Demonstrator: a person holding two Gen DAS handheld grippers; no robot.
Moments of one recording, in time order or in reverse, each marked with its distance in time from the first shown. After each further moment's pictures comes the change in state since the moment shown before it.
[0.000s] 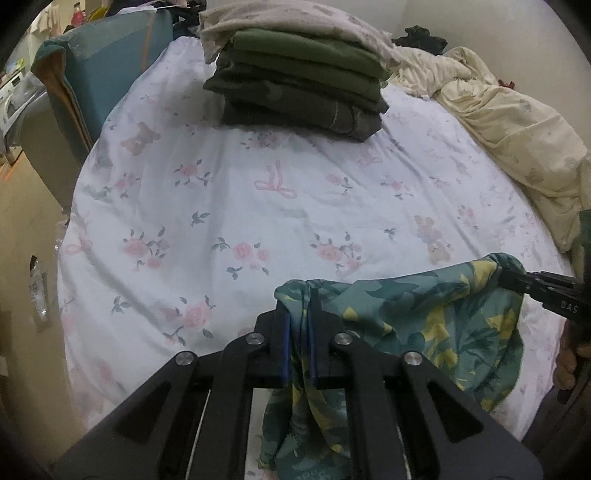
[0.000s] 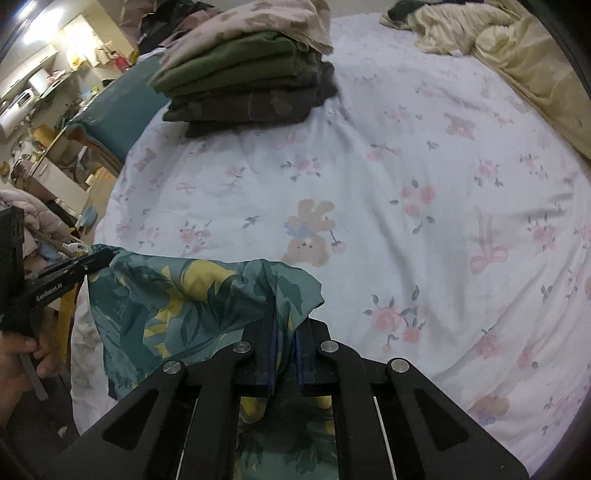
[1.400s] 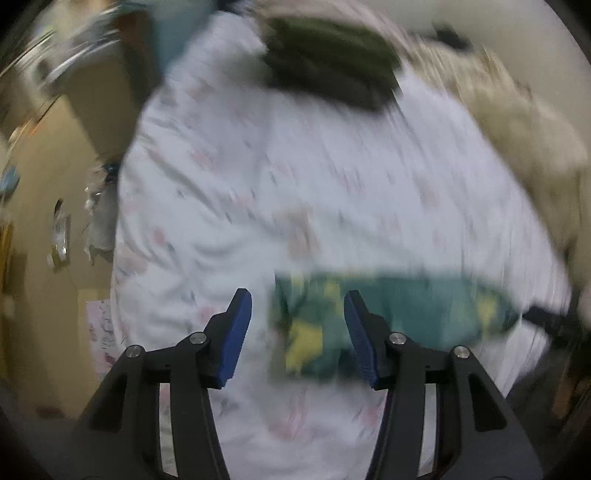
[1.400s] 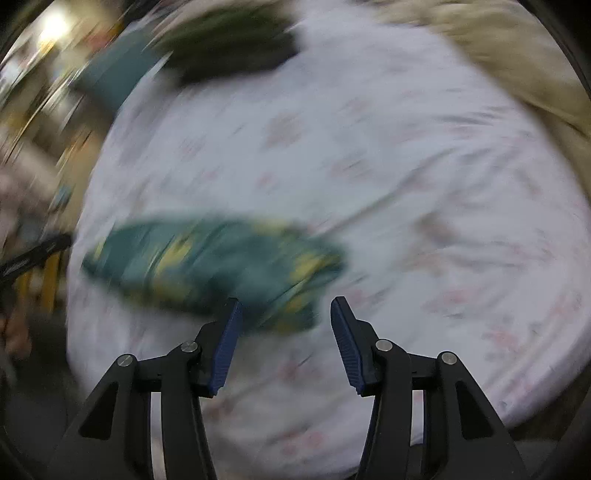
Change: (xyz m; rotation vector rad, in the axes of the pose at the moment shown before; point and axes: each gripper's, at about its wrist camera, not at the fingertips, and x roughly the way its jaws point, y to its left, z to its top) left arm -0.088 0.010 -0.073 -0.165 0.049 0.059; right arm -0.089 0.012 -0.104 0.097 0.091 -0.185
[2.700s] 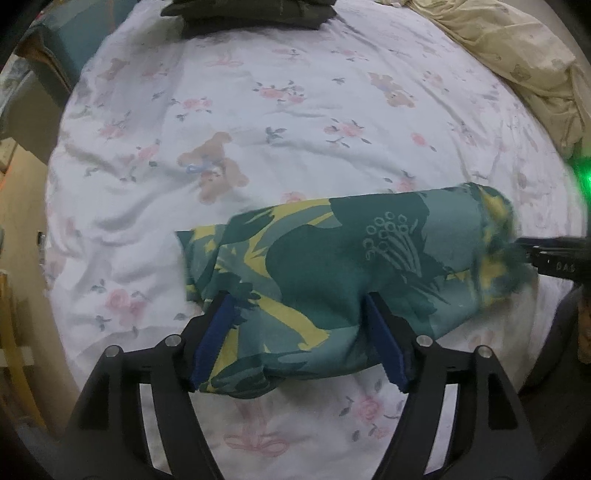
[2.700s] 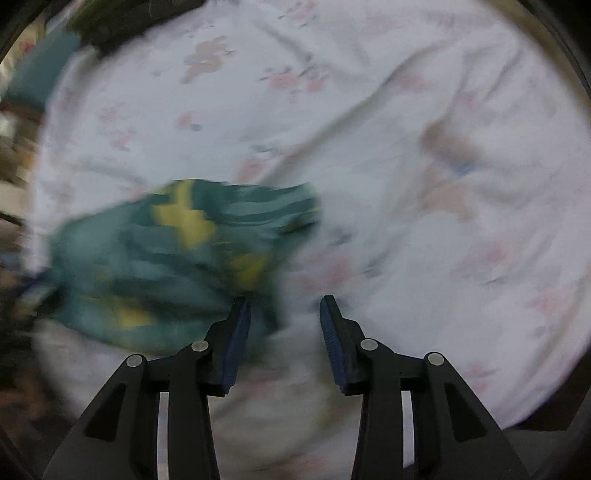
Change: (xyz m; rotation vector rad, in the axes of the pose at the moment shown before) left arm 0.075 -0.067 -0.046 0.290 0.217 0.032; right arm 0.085 -0.027 -0.008 0.085 0.265 -0.135
